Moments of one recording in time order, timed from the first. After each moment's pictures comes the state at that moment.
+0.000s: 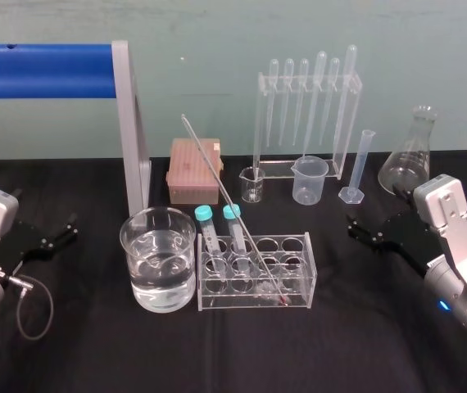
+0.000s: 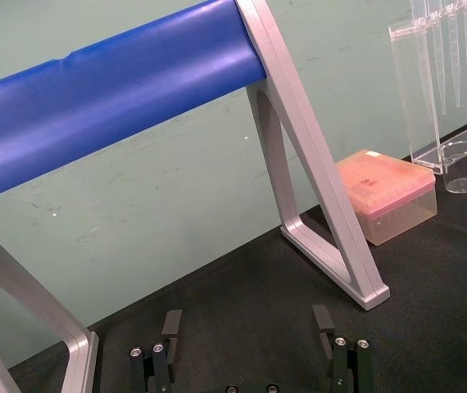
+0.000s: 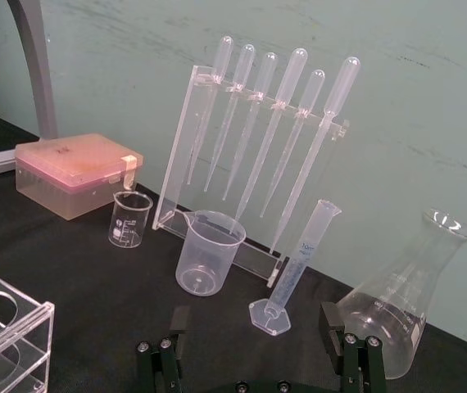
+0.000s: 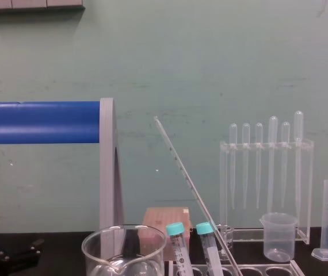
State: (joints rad) left arm -0.20 0.60 0.45 -1.41 -0.25 -0.12 0.03; right arm 0.20 0.60 -0.45 -1.41 0.25 -0.12 -0.03
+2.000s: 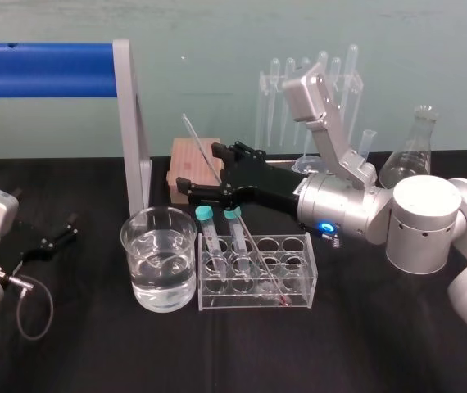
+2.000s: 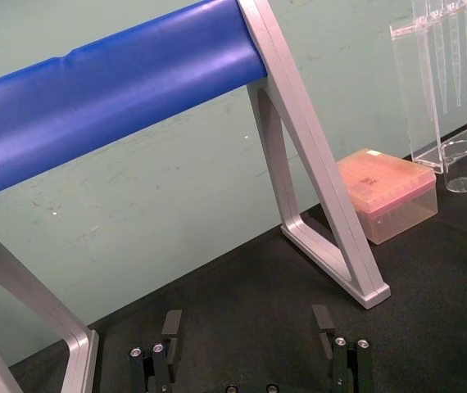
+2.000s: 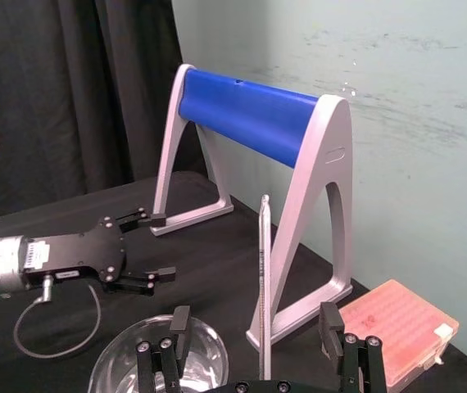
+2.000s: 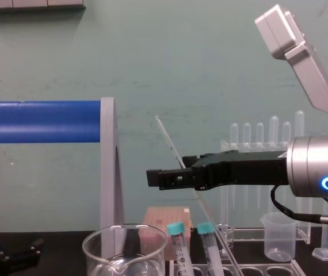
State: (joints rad) left arm -0.20 0.60 0.45 -1.41 -0.25 -0.12 0.03; right arm 0.54 0.41 -0.60 -1.45 0.50 0.23 0.47
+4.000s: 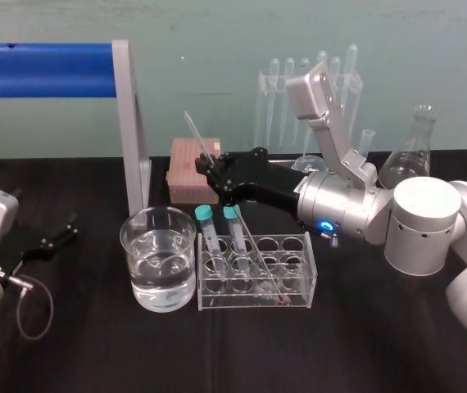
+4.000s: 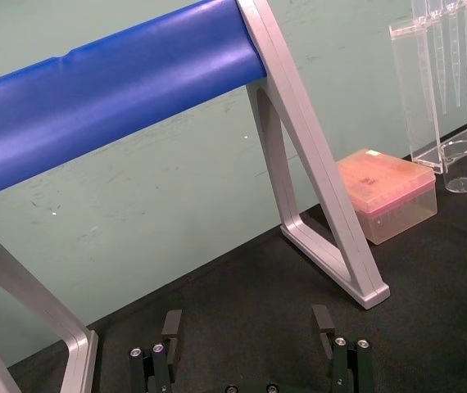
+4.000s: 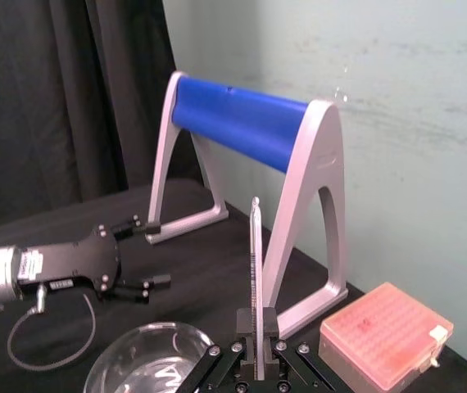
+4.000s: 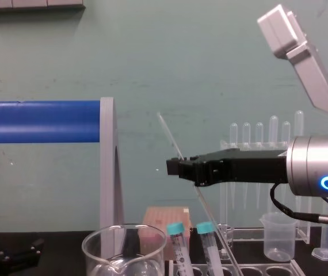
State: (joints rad) left arm -0.20 0.60 0.45 -1.41 -0.25 -0.12 0.03; right arm 0.53 0.40 -0.58 -1.44 0.49 0.22 0.47
